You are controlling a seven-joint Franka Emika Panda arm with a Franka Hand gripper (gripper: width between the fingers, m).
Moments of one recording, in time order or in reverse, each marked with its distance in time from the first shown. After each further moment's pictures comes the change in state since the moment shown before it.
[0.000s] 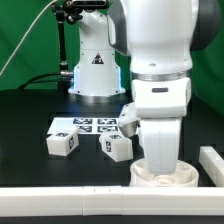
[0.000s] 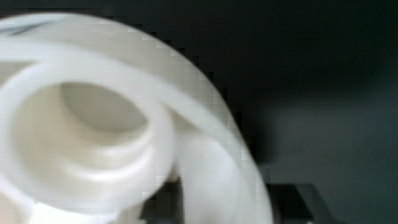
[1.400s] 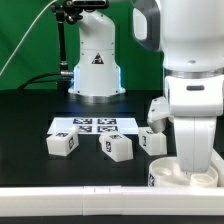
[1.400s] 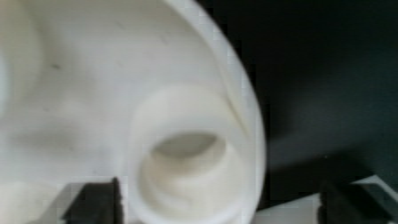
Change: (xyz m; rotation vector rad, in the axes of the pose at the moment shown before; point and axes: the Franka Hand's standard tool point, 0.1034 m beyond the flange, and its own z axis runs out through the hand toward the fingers) arm 0.039 -0.005 -0.012 0.026 -0.007 0.045
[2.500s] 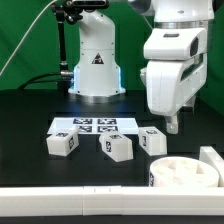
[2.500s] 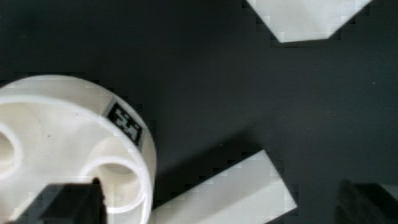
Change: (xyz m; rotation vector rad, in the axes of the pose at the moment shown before) arm -0.018 -0.047 -0.046 -0.061 -0.008 0.273
